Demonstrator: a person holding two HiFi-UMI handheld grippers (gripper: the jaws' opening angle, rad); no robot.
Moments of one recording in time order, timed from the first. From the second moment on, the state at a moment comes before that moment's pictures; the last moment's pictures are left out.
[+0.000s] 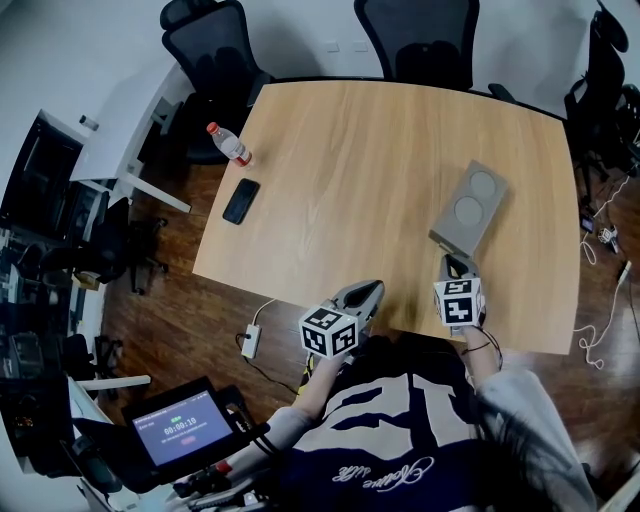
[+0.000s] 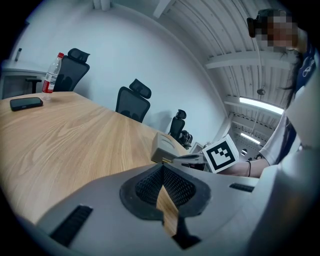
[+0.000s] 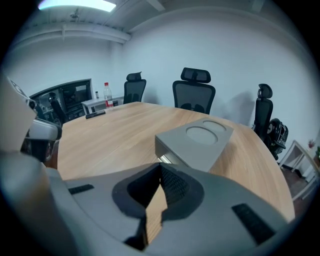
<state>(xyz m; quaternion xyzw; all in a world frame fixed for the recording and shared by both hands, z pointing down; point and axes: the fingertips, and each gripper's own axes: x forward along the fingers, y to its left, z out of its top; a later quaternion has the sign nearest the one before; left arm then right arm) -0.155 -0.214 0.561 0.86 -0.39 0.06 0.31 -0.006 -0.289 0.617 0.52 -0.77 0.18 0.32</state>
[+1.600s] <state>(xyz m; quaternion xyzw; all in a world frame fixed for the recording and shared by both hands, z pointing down) -0.115 -0.067 0.557 0.79 -0.52 -0.03 0.33 0.030 -0.120 0.577 0.39 -0.85 0.28 0.21</state>
